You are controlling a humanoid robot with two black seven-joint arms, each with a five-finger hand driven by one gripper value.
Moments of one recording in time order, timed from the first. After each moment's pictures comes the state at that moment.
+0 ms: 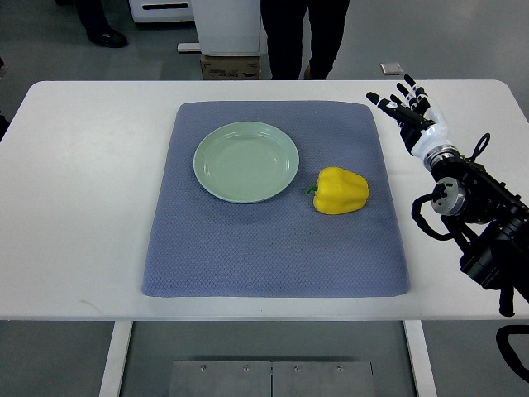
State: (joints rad) left arm 0.01 0.00 -0.10 -0.22 0.09 0.18 -0.17; right arm 0.79 -0.09 0.93 0.63 -0.41 -0.06 0.23
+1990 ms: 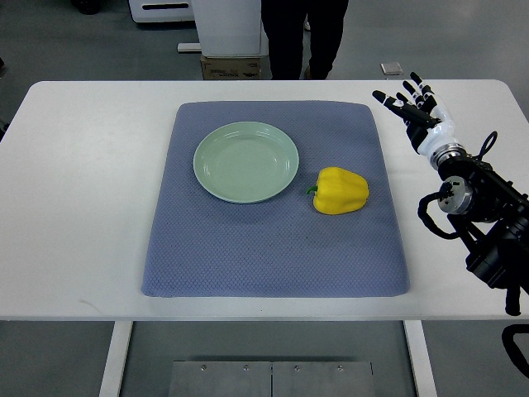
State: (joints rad) left arm 0.01 0.00 -0.11 -0.22 0.09 0.18 -0.17; right arm 0.79 -0.11 0.93 0.64 -0.41 -0.05 0.23
